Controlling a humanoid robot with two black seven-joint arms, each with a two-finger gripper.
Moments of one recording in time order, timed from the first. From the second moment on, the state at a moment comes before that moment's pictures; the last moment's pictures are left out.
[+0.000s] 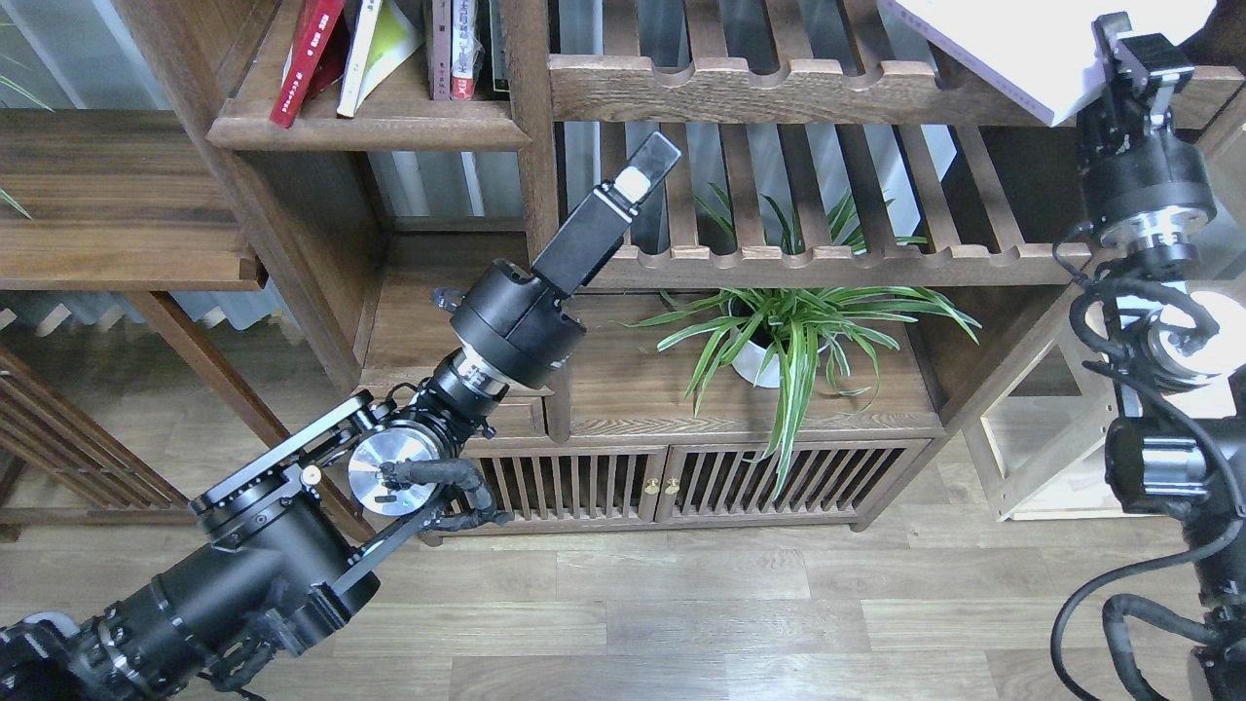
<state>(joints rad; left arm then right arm) -0.58 0.01 -0.73 -1.35 0.00 -0.49 -0.25 0.46 -0.33 1.60 1.09 0.27 0.27 -0.03</state>
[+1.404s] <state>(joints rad) -0.76 0.00 -0.81 -1.10 -0.33 -0.49 0.05 0.31 -0.07 1.41 1.31 0.35 0.58 -0.02</state>
